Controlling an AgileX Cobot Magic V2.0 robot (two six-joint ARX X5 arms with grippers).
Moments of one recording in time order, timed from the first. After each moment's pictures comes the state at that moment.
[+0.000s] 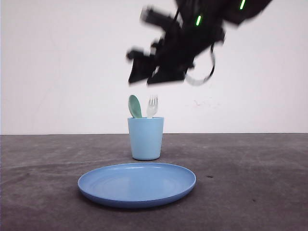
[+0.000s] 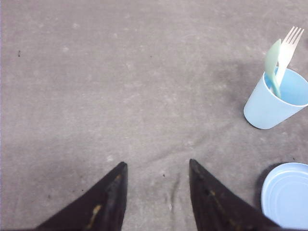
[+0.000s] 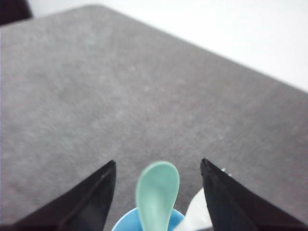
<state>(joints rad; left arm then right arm) -0.02 0.77 0.72 -0.49 0.23 -0.02 0.60 1.71 1.18 0.20 -0.16 -0.04</state>
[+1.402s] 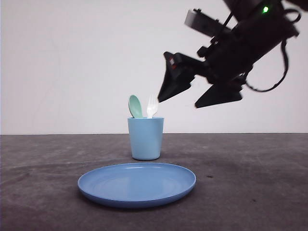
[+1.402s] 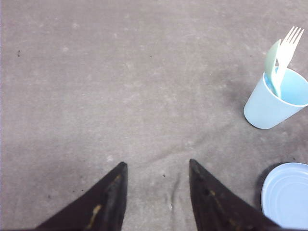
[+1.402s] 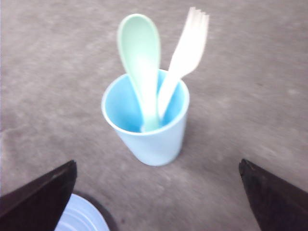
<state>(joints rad) -0.02 0.77 0.72 -0.49 0.23 -0.02 0.53 1.53 0.81 0.24 -0.23 0.08</state>
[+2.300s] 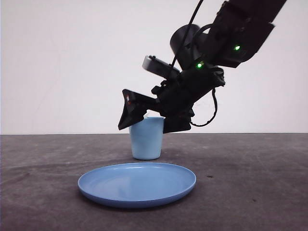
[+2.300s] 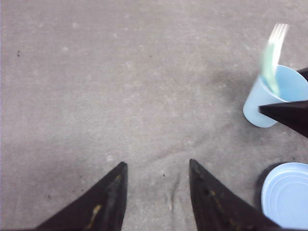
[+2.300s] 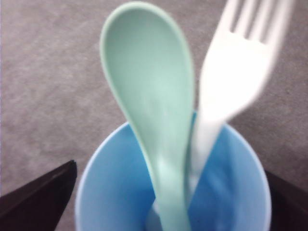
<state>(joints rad) -0.02 0.77 0.72 -0.49 0.23 -0.02 0.56 1.96 1.17 0.25 -0.28 0.09</state>
